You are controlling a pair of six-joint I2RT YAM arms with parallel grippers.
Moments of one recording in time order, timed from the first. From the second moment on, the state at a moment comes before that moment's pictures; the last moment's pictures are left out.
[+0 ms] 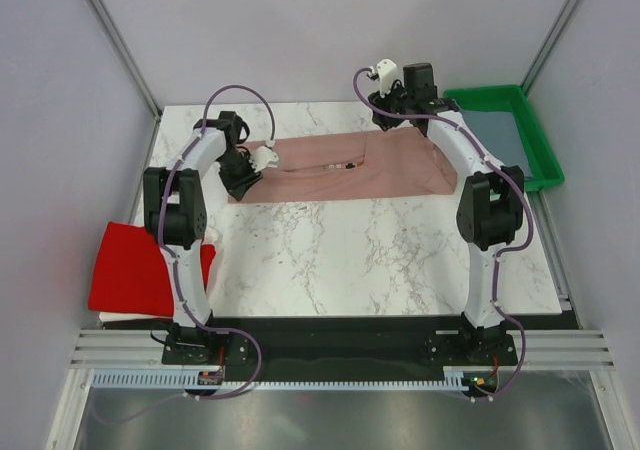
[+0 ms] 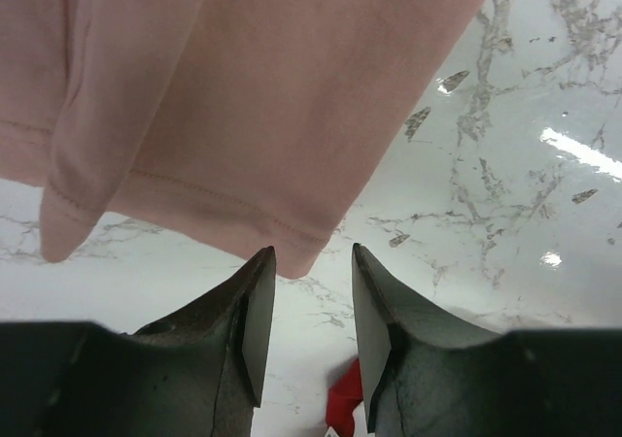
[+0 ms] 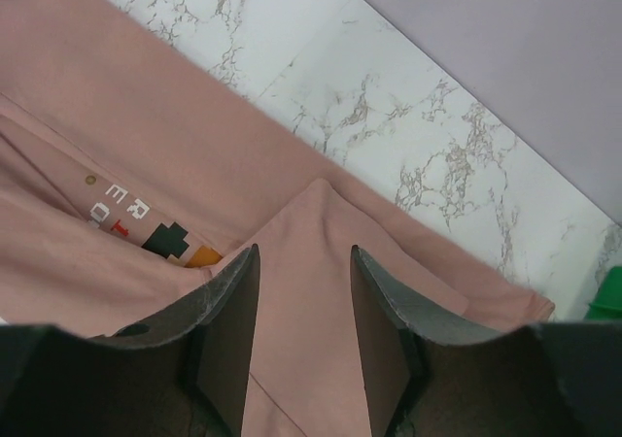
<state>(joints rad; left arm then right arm) -0.10 2.13 1.74 -1.07 0.16 1.02 0.25 2.15 1.97 -0.42 -0.29 -0.37</state>
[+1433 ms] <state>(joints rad) -0.42 1.75 1.21 -1.21 0.08 0.90 0.21 1.99 1.66 -0.67 -0.13 -0.52</state>
